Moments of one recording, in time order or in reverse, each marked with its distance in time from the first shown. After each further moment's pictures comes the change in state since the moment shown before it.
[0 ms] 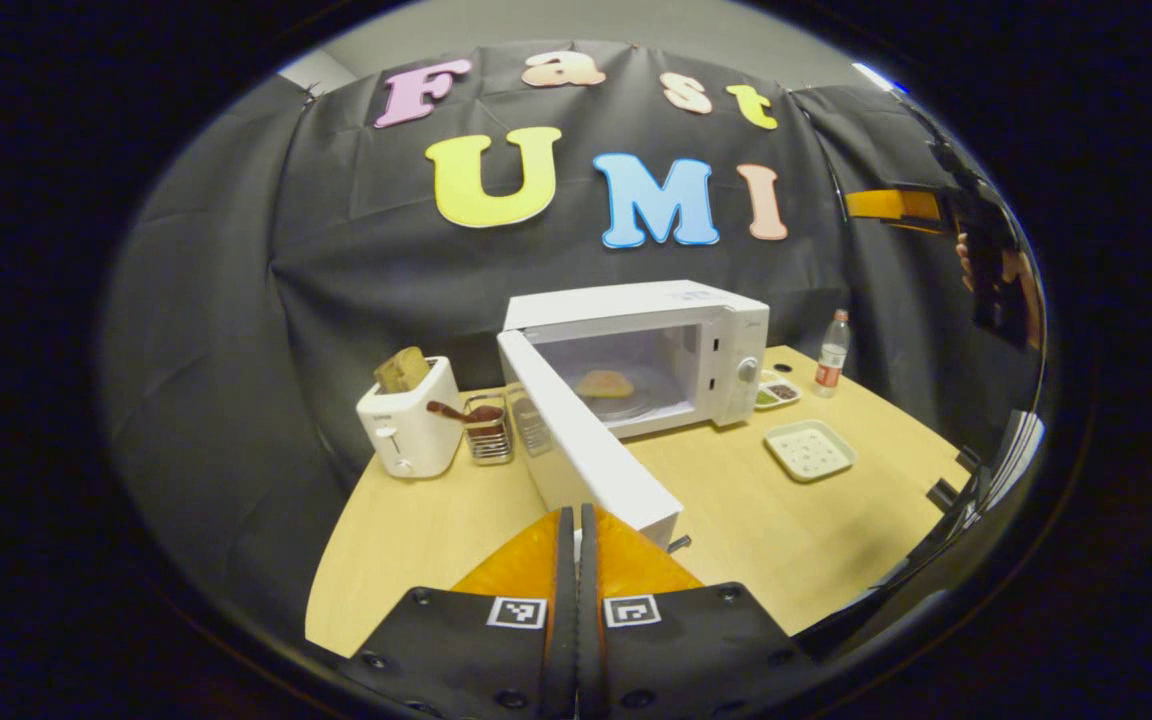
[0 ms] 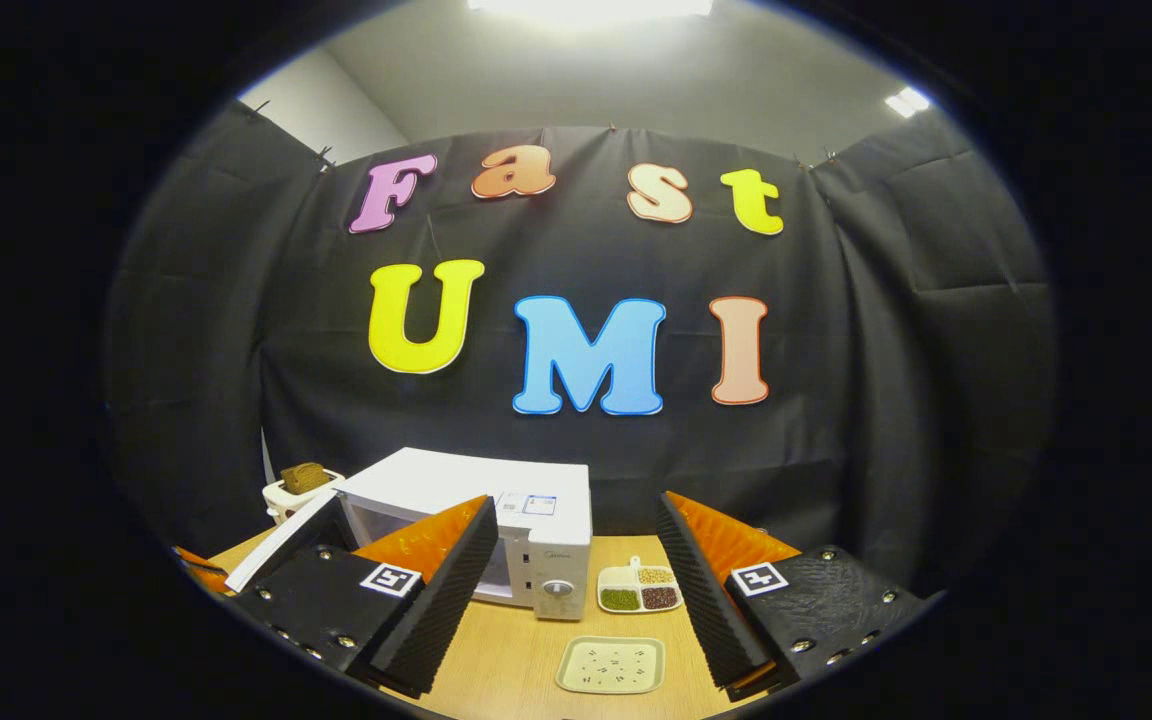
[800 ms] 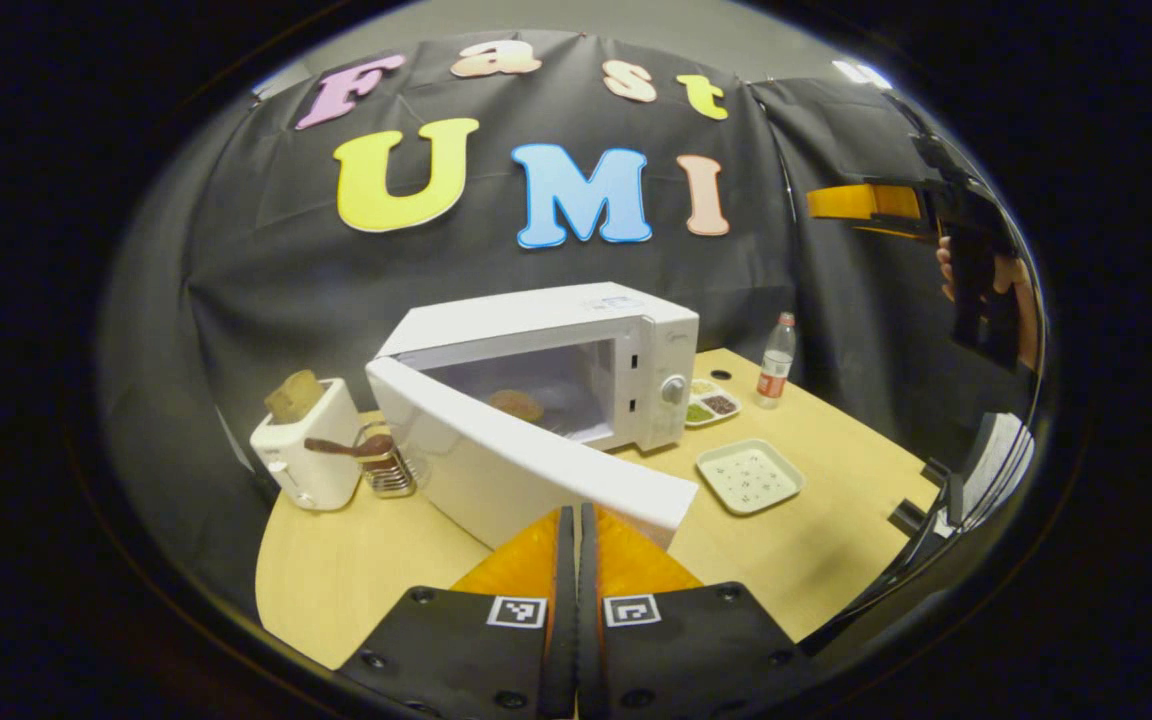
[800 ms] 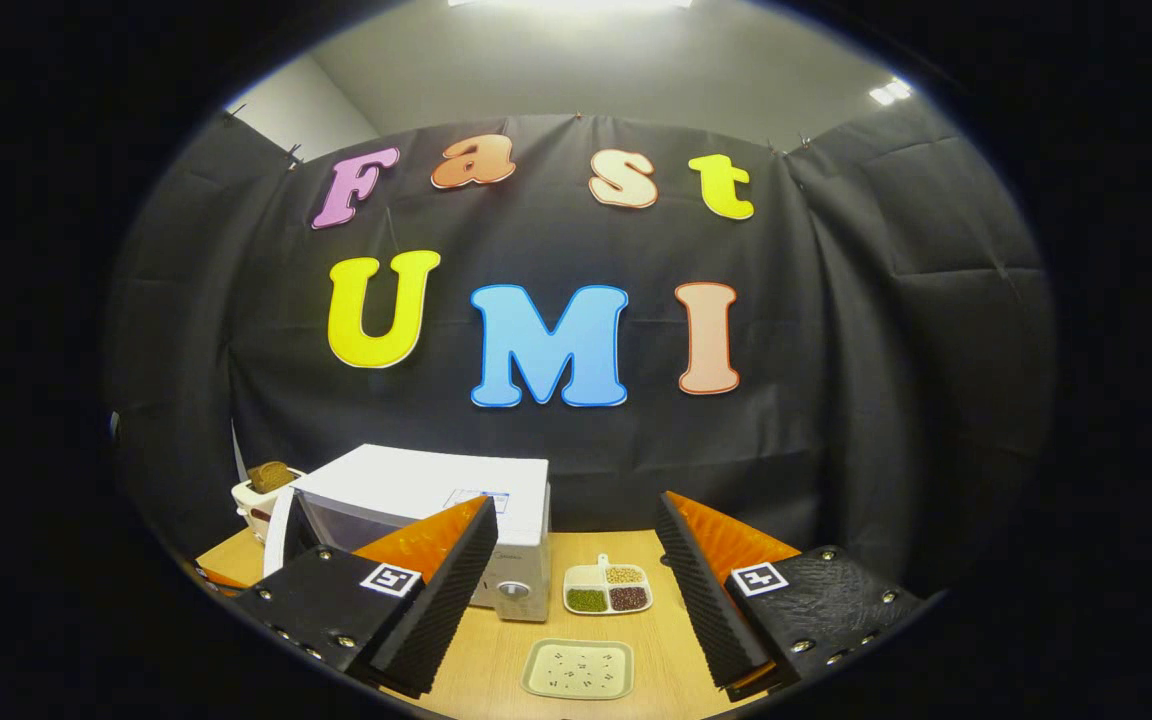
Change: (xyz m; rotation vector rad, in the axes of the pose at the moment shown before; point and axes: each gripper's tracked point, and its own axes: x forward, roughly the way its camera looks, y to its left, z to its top) left arm 0.081 -0.101 0.046 0.042 -0.012 -0.167; right arm 0.025 -0.052 -0.012 0.029 0.033 -0.063
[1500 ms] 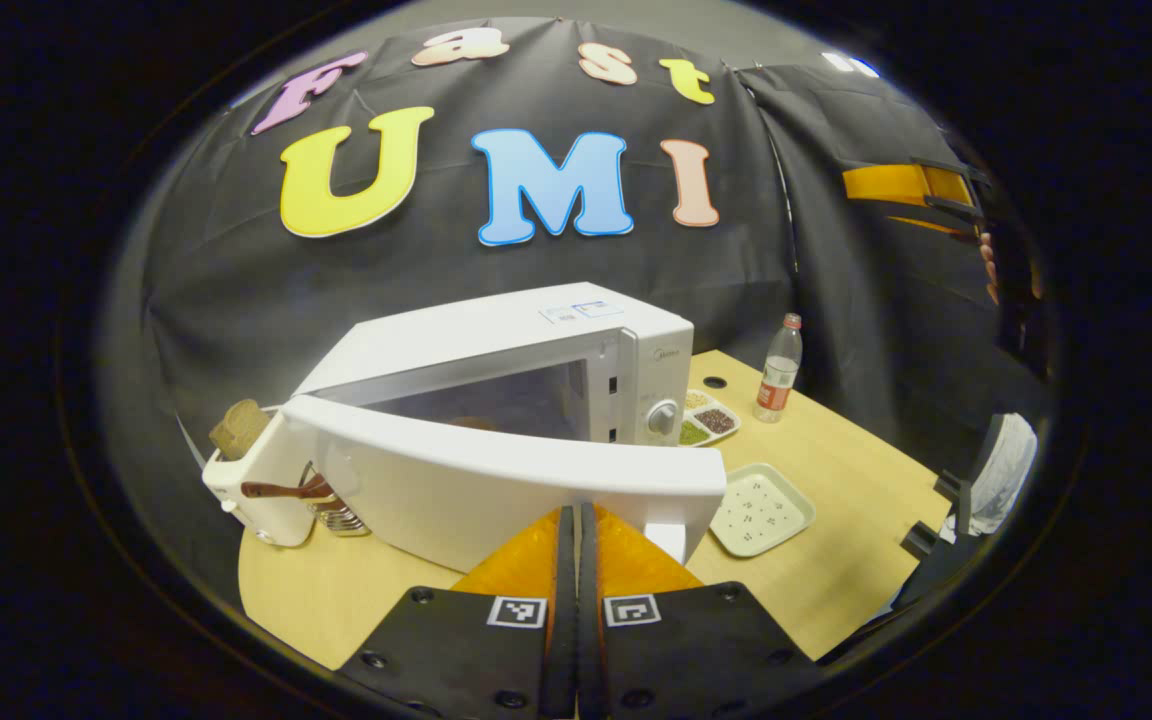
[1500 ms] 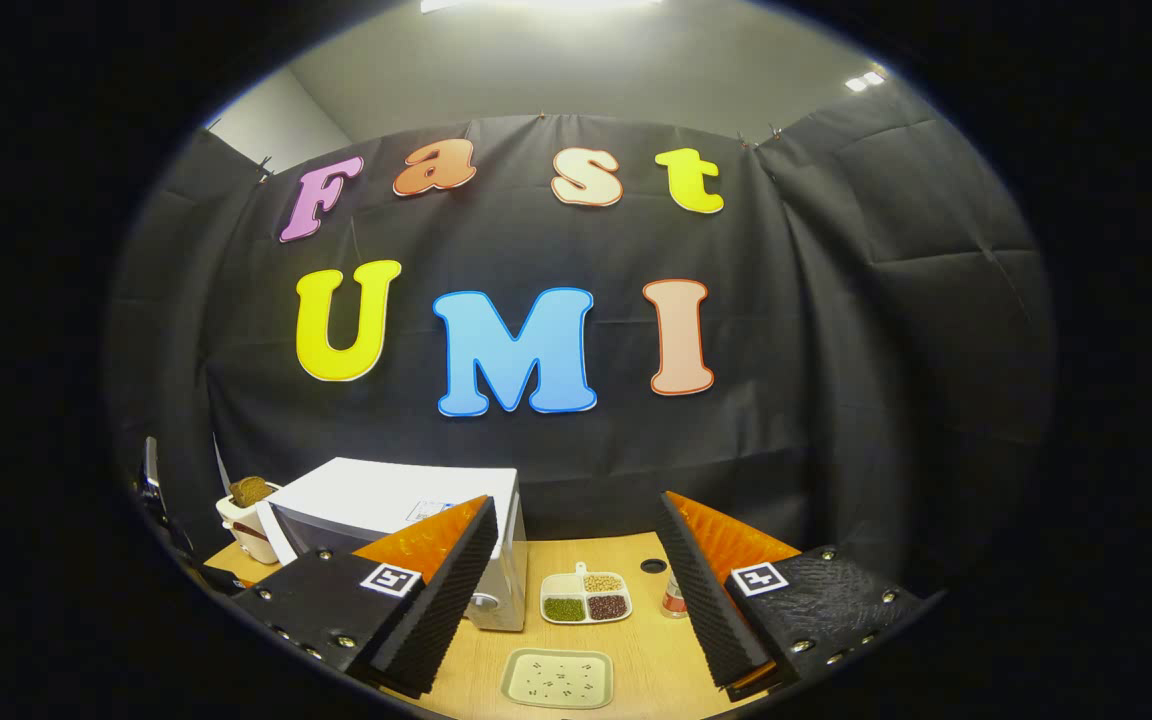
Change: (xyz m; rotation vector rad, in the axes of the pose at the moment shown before) left arm 0.100 -0.029 0.030 0.006 0.020 -0.040; right arm 0.017 -0.040 0.005 0.030 -0.015 -0.045
